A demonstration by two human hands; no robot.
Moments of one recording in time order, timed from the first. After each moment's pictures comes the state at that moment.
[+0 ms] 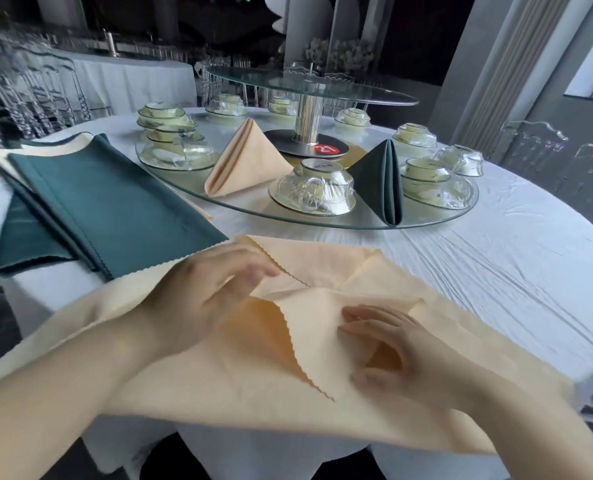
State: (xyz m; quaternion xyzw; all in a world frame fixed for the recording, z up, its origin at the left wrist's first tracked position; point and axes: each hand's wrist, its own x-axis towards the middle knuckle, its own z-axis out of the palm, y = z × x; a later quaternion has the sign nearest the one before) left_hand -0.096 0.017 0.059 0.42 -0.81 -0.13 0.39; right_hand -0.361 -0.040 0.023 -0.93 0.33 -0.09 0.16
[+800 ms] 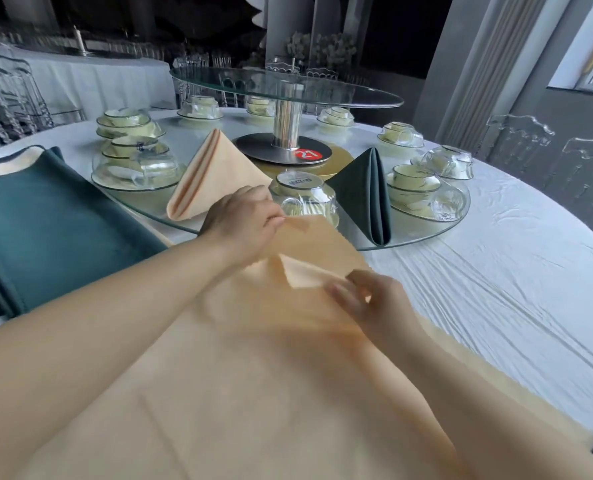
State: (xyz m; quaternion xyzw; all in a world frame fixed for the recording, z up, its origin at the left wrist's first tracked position) left_hand -0.125 -0.150 0.082 0.62 -0.73 0.06 0.28; right_hand -0.323 -0.115 0.036 -0.77 0.49 -0.36 0.20
